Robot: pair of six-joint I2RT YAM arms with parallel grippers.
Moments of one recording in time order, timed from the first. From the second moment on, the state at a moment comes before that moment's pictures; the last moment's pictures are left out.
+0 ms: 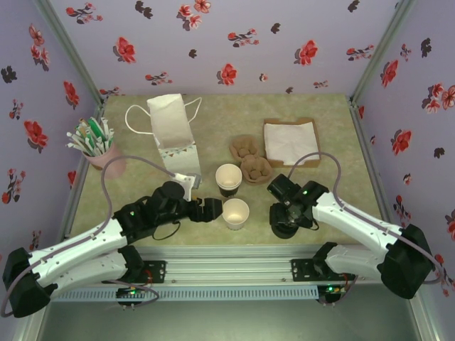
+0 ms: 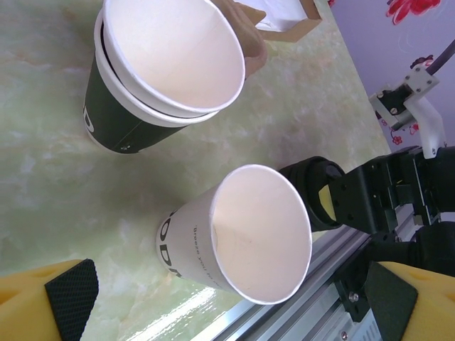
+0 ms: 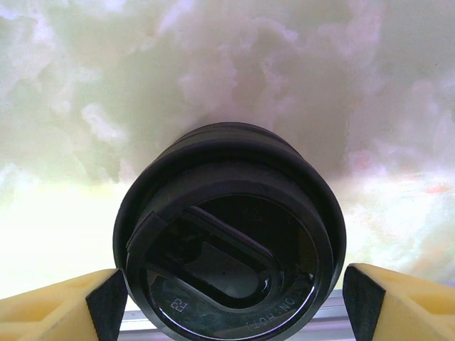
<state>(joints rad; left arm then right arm) -1.00 0.86 0.61 -0.32 0.03 -0.77 0.76 1.12 0.75 -1.07 0.08 0.81</state>
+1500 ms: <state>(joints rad) -1.00 0.85 0.60 -0.32 0.03 -0.76 0.76 1.13 0.78 -1.10 0.08 0.80</state>
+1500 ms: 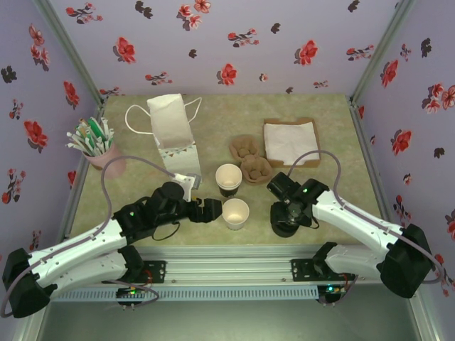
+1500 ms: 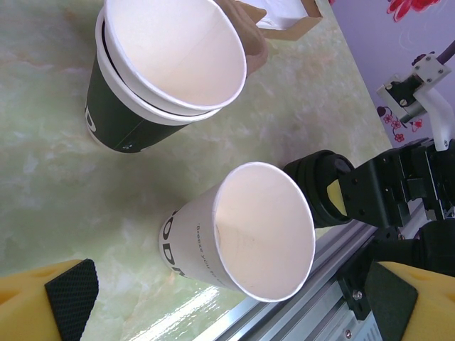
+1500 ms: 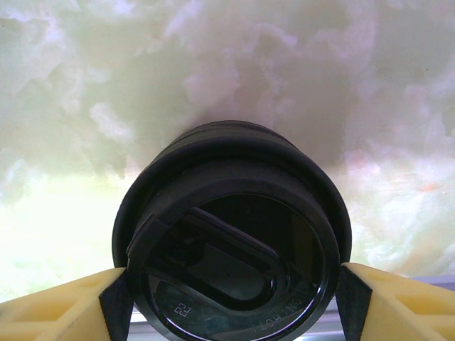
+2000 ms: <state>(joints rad) -1.02 0.88 0.61 -0.33 0.05 -0.72 0.74 1.14 0.78 -1.10 0.10 0.80</state>
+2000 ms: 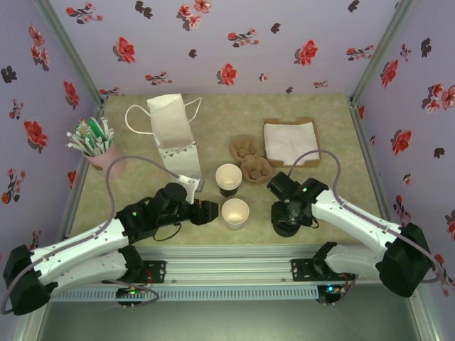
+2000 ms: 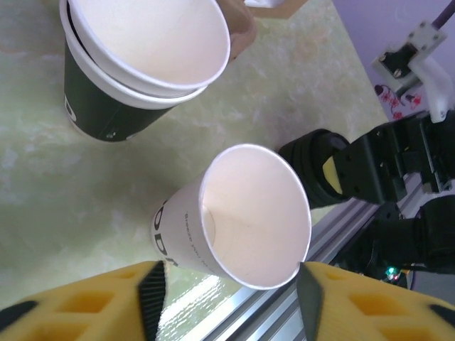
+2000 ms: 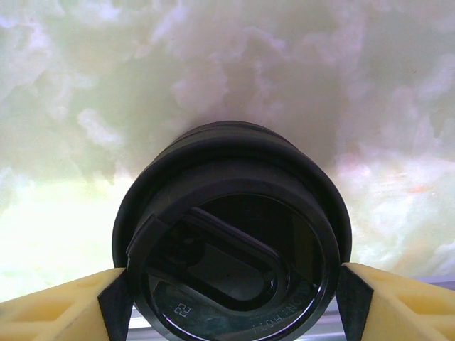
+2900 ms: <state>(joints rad) -1.13 1.45 1.08 -0.16 0.08 -0.64 0.43 1.16 0.86 -1.11 0.09 0.70</state>
